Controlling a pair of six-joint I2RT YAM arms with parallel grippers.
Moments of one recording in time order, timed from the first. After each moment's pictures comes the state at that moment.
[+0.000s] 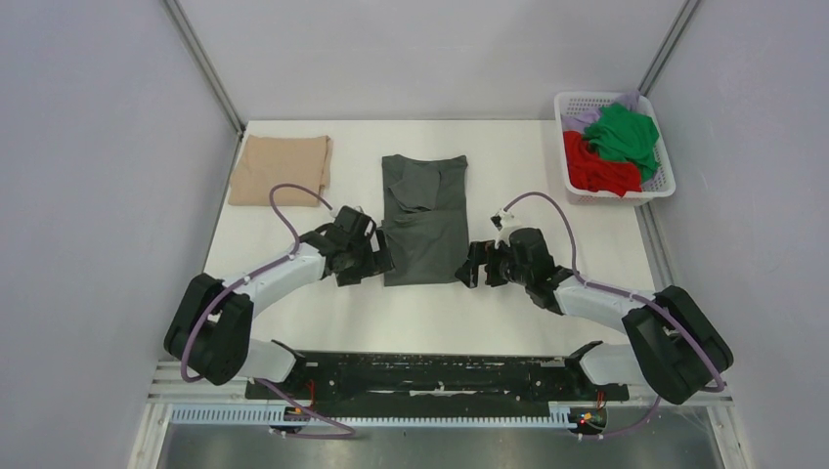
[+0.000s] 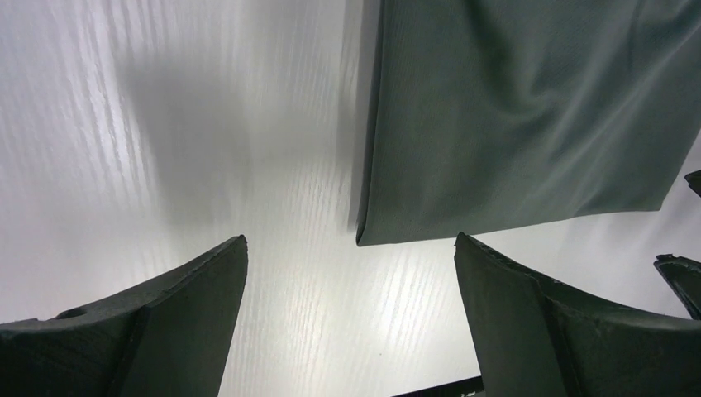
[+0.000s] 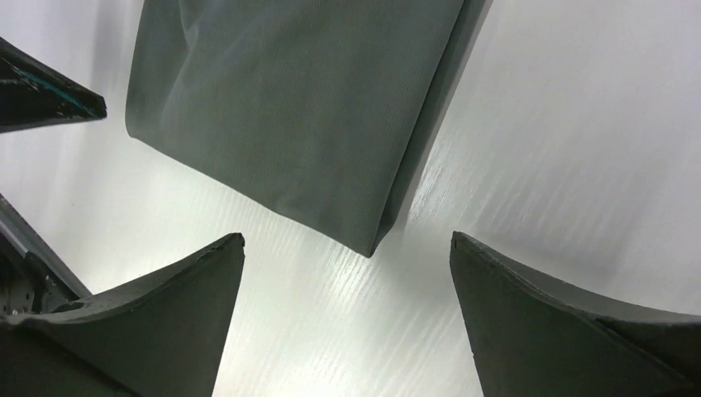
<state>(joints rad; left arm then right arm) -0.51 1.40 0.79 -0.45 0.01 -0.72 0.53 1.30 0.43 0.26 -0.22 0.41</state>
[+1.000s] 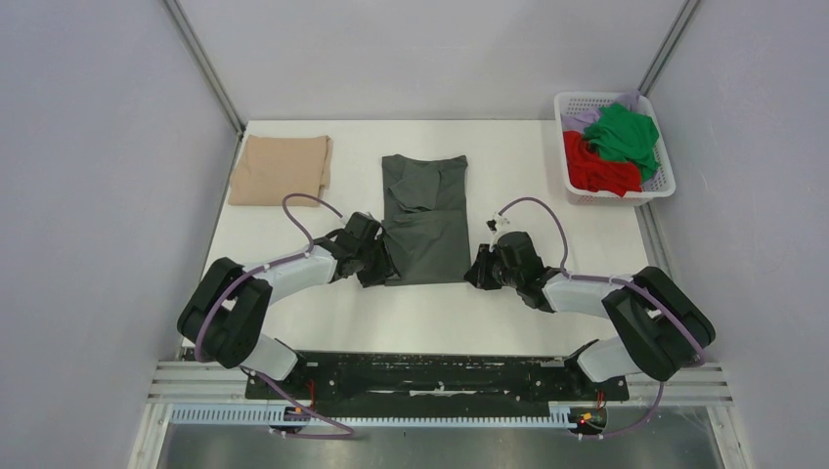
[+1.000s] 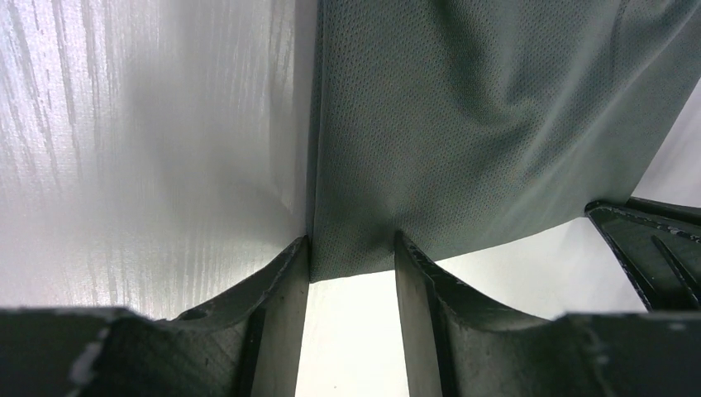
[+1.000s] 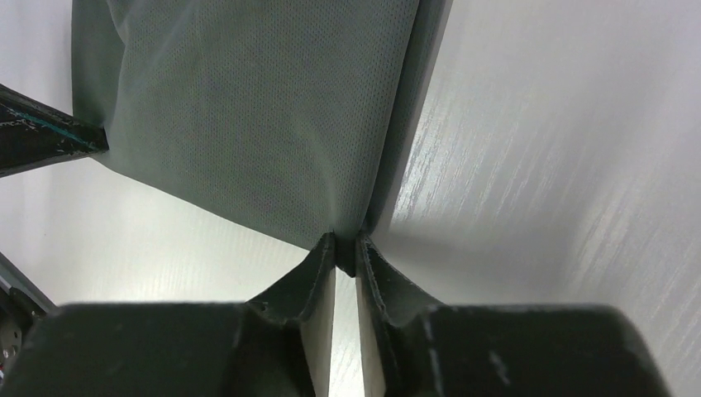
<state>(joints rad) -0.56 1.49 0.72 -0.25 0.08 -0.84 0.58 1.43 0.42 0.32 -0.13 0.53</state>
